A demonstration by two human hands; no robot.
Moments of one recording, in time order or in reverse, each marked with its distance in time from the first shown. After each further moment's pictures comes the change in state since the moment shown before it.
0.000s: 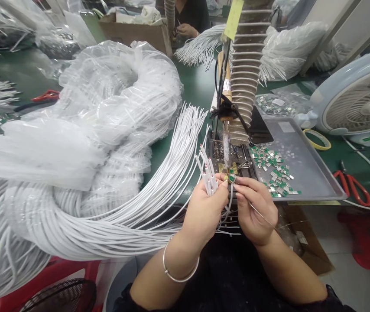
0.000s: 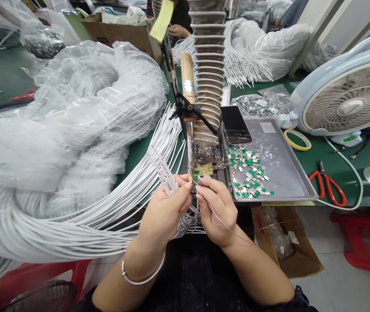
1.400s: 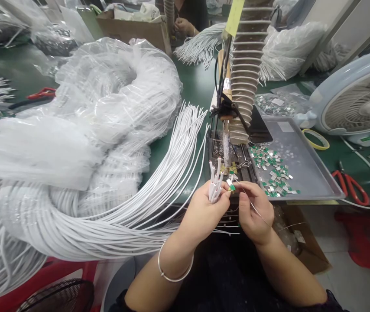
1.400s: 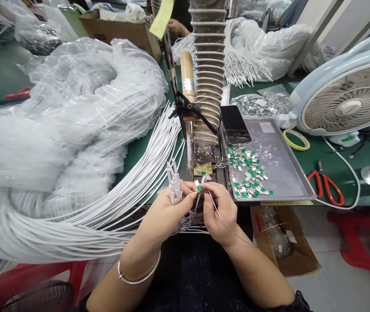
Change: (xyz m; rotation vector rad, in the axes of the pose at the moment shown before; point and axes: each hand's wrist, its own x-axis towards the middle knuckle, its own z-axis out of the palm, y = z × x) left_hand 0.001 -0.007 -0.019 0.433 -0.139 0.048; right_hand -0.012 0.005 -0.002 0.025 -0.087 0.215
